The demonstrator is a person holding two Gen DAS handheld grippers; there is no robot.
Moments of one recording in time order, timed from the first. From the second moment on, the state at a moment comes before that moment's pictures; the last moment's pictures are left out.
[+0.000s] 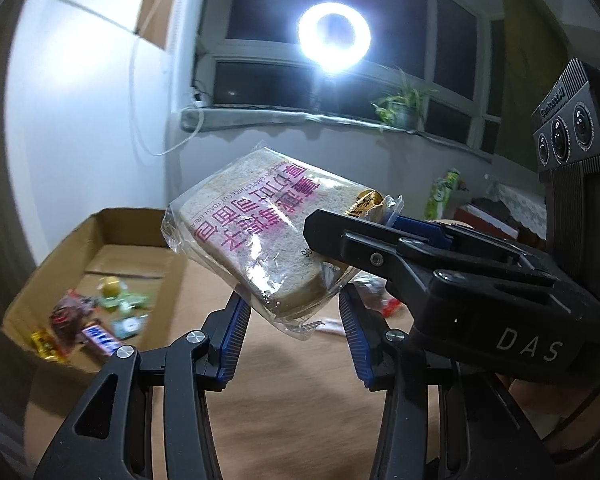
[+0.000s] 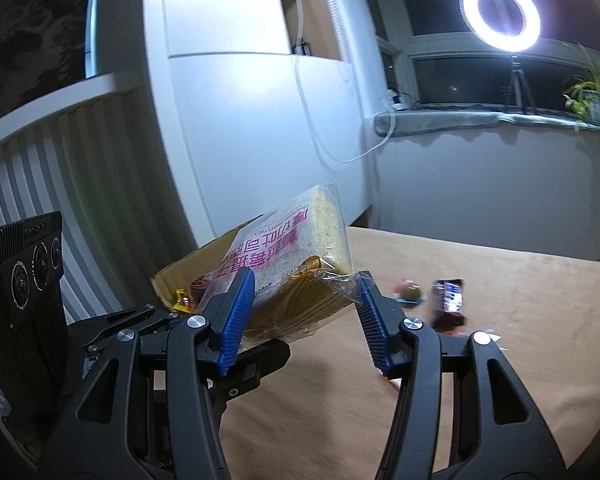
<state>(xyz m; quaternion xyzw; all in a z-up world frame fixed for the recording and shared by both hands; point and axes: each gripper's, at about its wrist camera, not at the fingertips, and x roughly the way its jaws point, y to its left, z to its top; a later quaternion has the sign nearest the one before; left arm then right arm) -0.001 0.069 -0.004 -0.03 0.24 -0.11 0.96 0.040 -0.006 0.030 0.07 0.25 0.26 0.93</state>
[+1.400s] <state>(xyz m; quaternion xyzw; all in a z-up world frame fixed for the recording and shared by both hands) -0.007 0.197 -0.012 -0.12 0.23 0.04 0.97 0.060 0.042 -0.030 0.02 0.31 0.22 0.92</state>
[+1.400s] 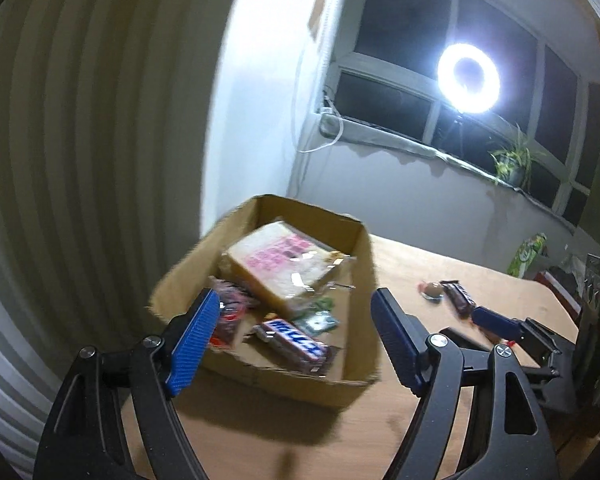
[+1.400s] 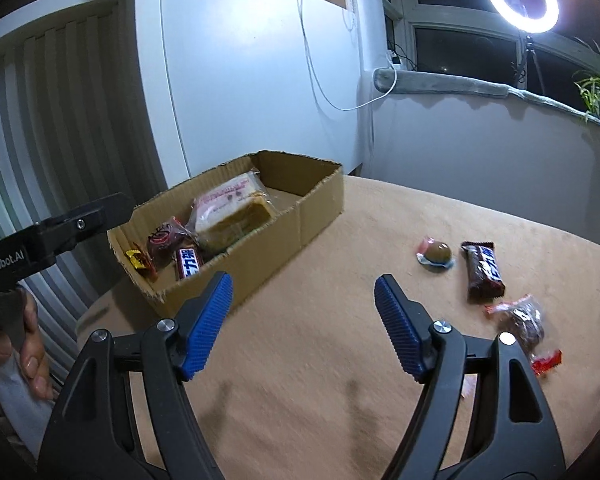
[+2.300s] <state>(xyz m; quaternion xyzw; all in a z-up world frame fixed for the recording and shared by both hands) 0.023 0.069 -0.024 -0.01 0.28 -0.05 0.96 0.072 -0.104 -0.050 0.06 0.34 0.10 0.93</state>
